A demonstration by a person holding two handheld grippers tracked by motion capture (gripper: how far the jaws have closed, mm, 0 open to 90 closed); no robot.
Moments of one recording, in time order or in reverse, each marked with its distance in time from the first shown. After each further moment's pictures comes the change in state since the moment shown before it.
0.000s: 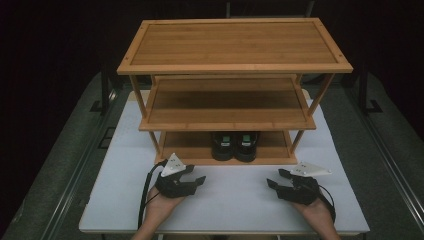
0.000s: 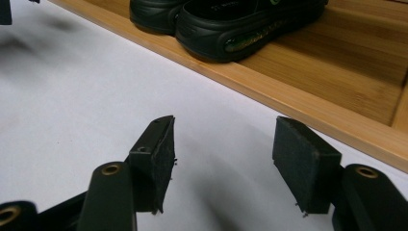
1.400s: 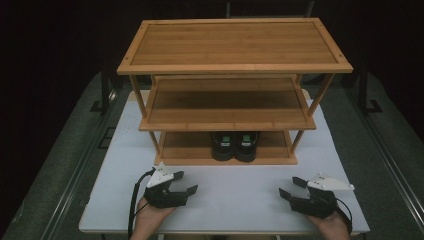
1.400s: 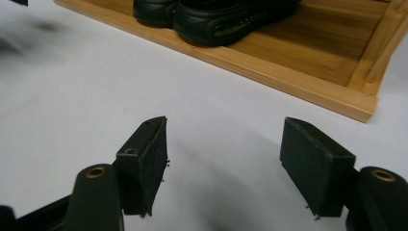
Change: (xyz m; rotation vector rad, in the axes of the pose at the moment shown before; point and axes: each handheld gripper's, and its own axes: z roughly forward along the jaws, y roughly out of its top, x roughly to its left) left arm -0.002 -0.023 -0.027 -0.031 -0.001 -0.043; right arm -0.004 -0.026 -0.037 -0.050 -0.013 0.017
